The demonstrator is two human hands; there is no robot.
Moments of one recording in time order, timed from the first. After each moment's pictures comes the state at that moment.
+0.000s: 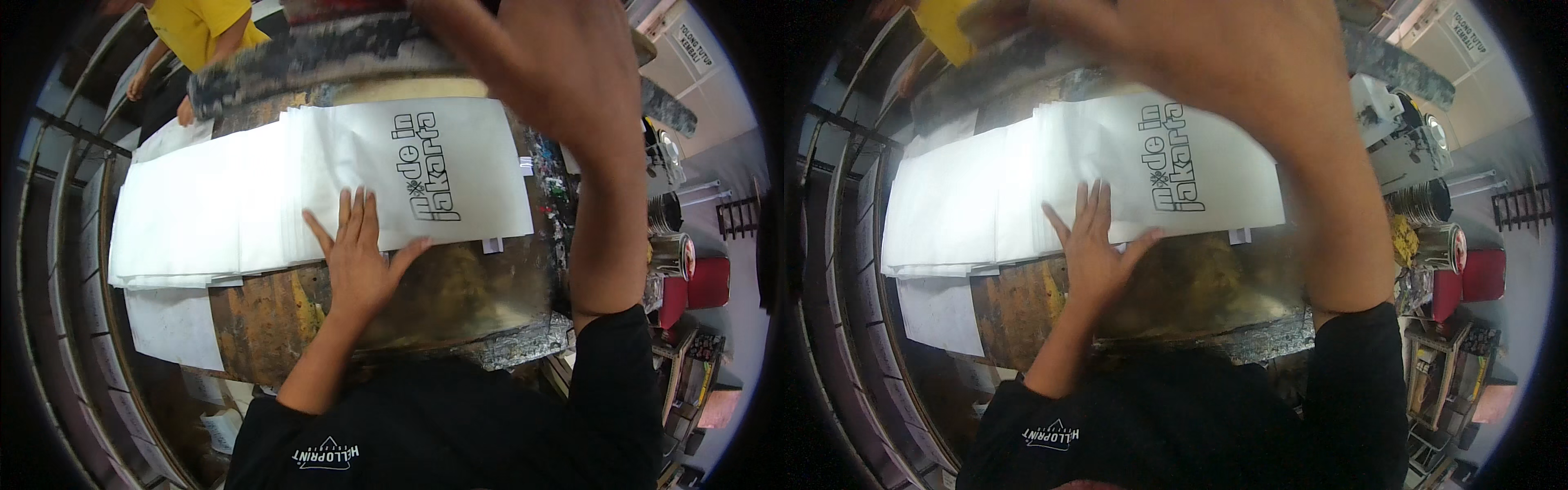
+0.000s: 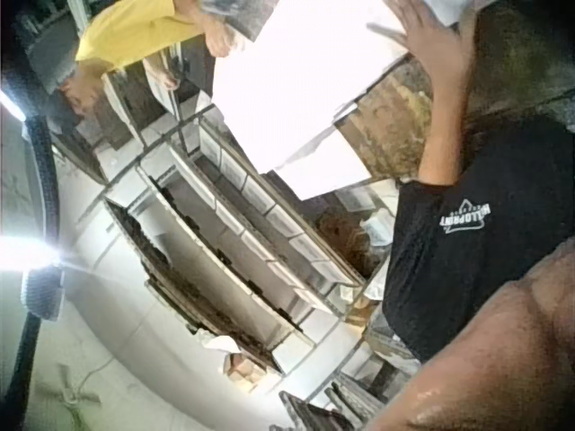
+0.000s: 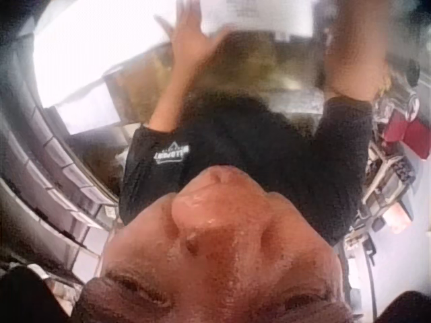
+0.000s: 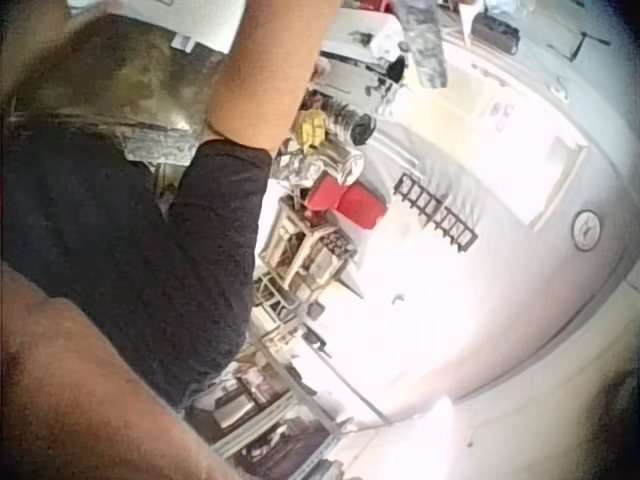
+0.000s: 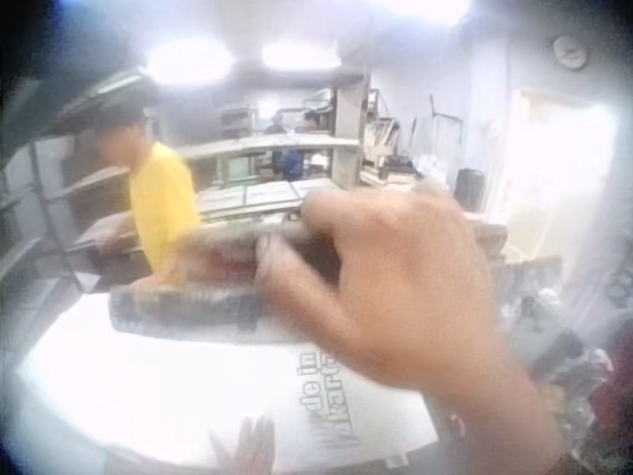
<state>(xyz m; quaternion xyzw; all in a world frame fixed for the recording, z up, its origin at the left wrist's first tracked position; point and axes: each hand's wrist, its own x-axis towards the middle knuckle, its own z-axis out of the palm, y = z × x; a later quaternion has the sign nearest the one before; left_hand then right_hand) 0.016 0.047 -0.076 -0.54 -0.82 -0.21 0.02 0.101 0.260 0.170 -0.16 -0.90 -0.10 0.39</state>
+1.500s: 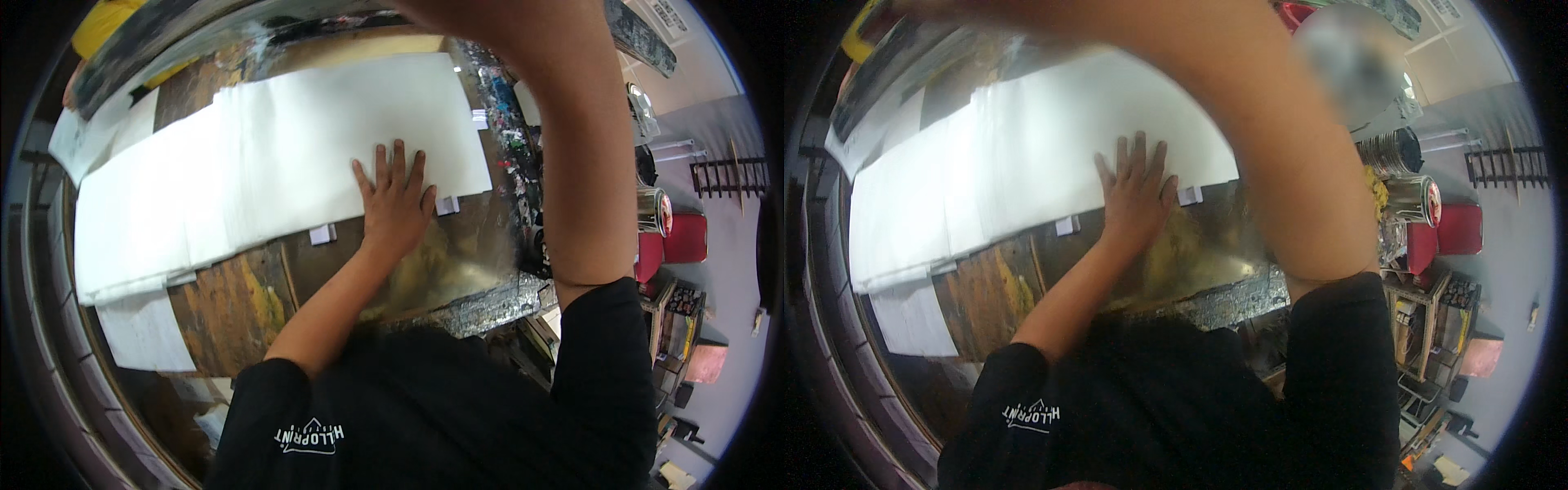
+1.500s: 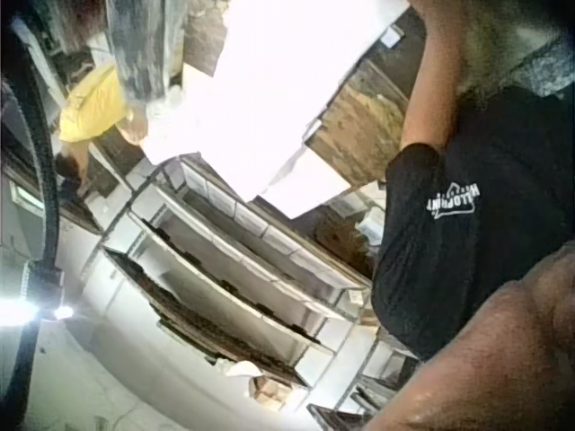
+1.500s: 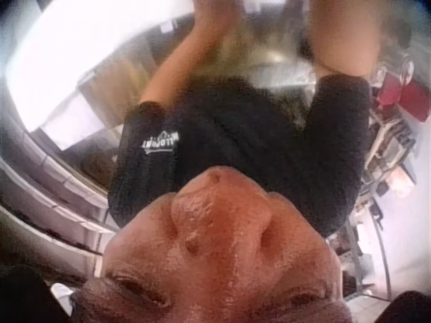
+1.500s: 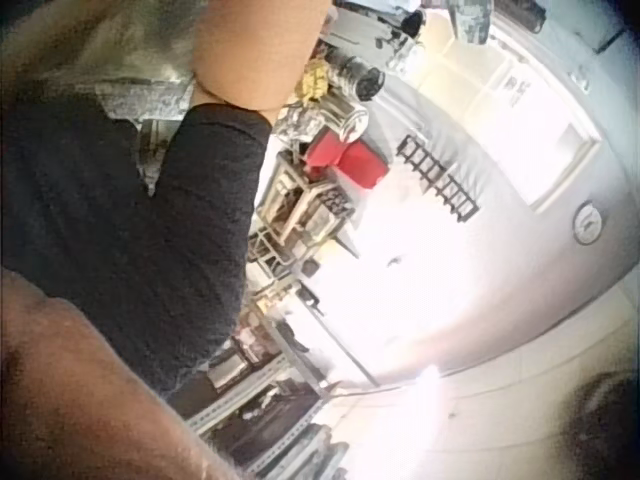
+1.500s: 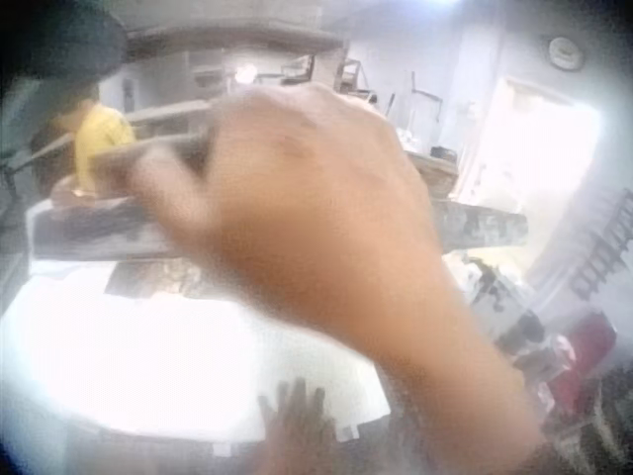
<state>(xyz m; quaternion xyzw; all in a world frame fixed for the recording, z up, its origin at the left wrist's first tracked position) 0.105 0.146 -0.164 -0.62 -0.76 -0.20 0.00 0.108 0.242 0.211 -0.19 -0.94 0.03 0.26</state>
